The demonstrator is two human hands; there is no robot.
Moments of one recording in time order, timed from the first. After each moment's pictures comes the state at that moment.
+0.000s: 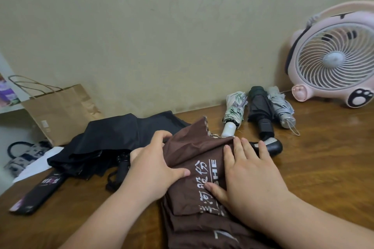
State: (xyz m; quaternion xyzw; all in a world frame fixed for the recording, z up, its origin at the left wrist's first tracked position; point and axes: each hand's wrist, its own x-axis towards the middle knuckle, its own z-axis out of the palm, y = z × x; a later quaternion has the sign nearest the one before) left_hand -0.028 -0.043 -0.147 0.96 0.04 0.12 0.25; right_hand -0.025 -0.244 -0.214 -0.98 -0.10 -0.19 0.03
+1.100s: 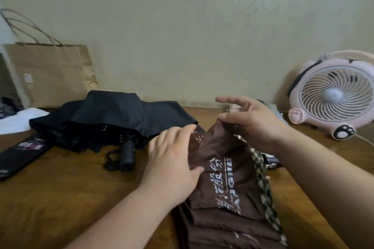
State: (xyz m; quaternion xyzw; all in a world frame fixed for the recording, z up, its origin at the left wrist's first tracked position) left_hand -0.030 -0.027 -0.183 0.94 -0.10 0.23 0.22; right_hand 0.034 -0.225 -0.107 -0.72 -0.14 0.04 0.68
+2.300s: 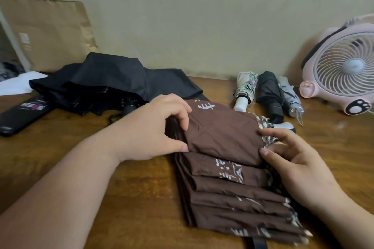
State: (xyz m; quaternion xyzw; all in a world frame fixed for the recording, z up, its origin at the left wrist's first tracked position) left_hand -0.046 0.026 -0.152 0.93 -0.23 0.06 0.29; right_hand -0.060 -0.283 -0.210 -0.78 -0.08 -0.08 0.61
